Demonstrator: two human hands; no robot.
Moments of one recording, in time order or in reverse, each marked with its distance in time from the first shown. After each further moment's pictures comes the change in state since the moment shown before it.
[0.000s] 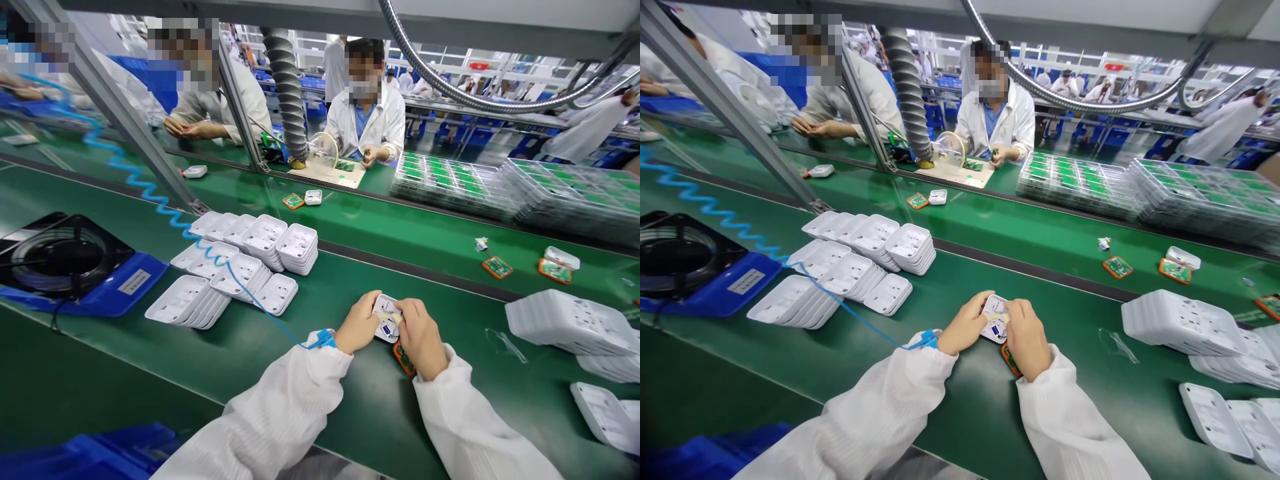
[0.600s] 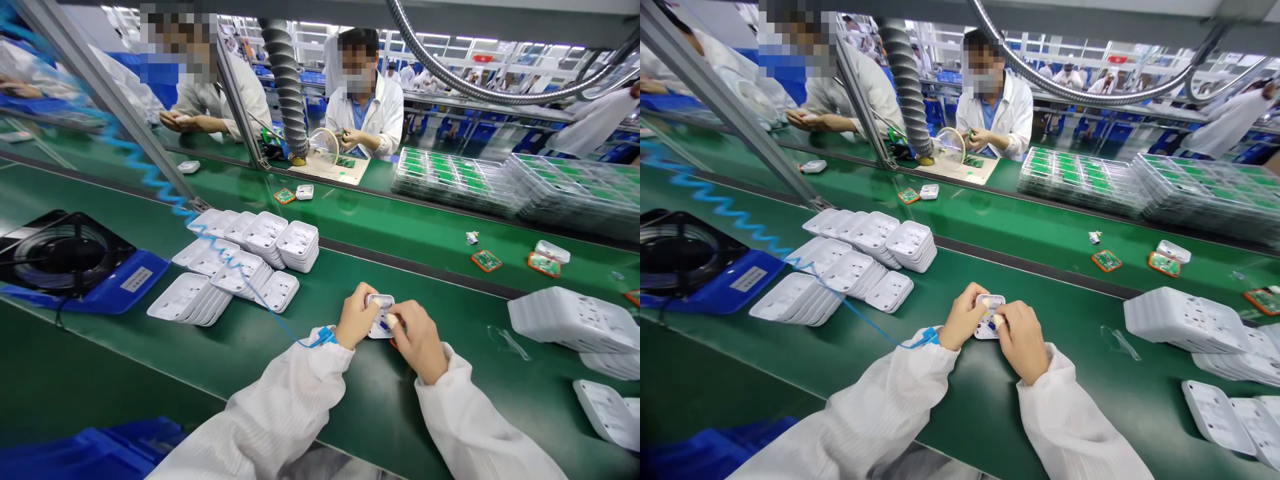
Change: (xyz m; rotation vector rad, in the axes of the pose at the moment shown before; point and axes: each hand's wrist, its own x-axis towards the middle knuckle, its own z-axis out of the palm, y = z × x) left_hand 0.001 0.001 -0.001 -0.042 0.219 -0.068; right_hand 0.000 -0.013 -0.007 0.140 -0.024 -0.014
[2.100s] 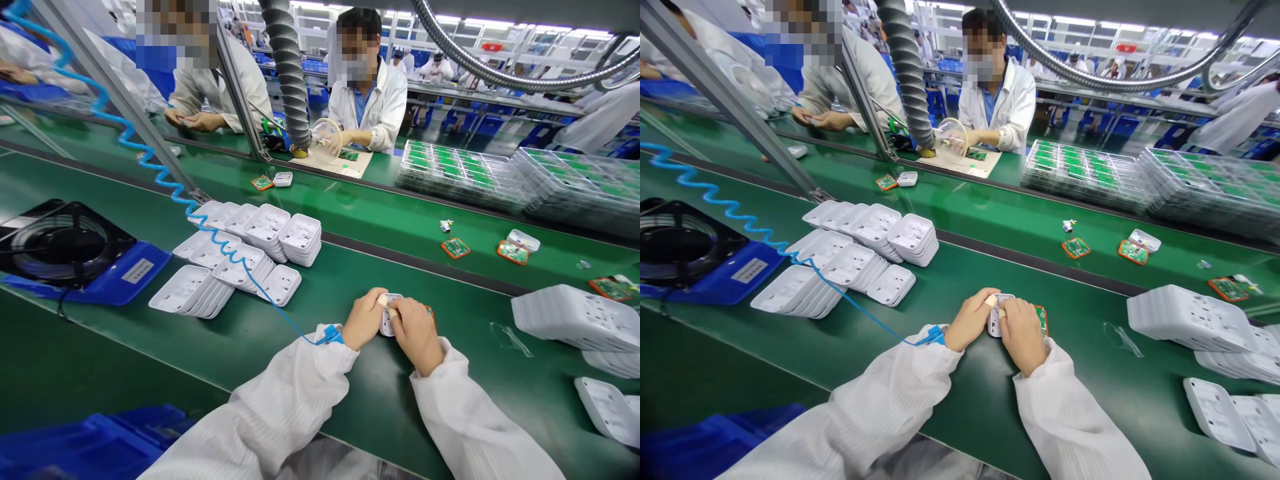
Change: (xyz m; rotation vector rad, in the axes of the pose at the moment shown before) left_hand -0.007 0.010 0.002 0.088 -0.133 -0.059; right_hand 0.000 0.008 0.017 -0.227 -0.065 -0.012
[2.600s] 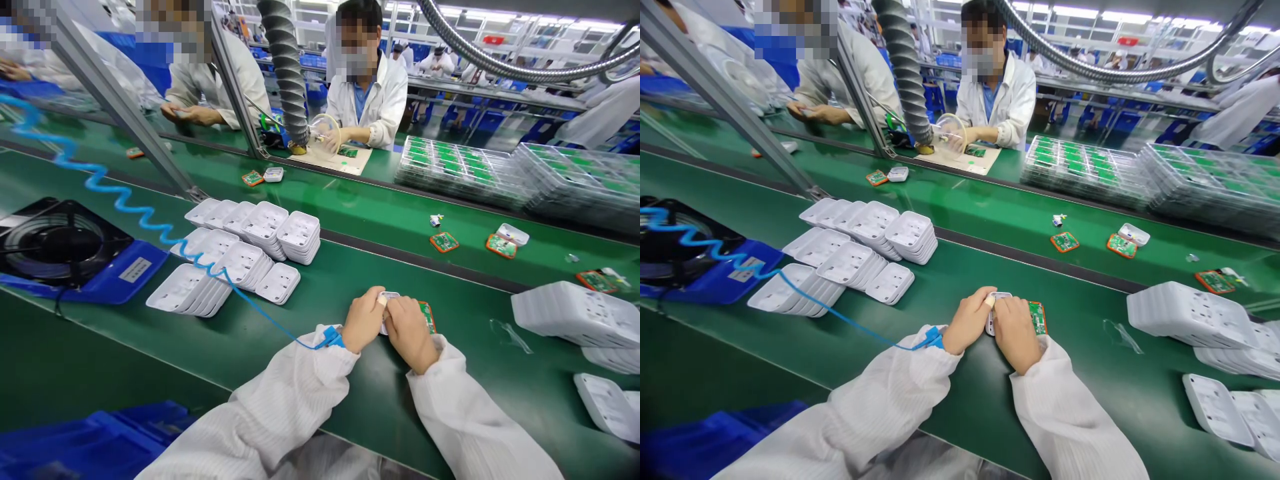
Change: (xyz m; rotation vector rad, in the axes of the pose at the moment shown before) left_hand -0.003 0.003 0.001 0.091 0.027 -0.038; right_hand 0.002 -0.004 0.010 -0.058 -0.024 -0.094
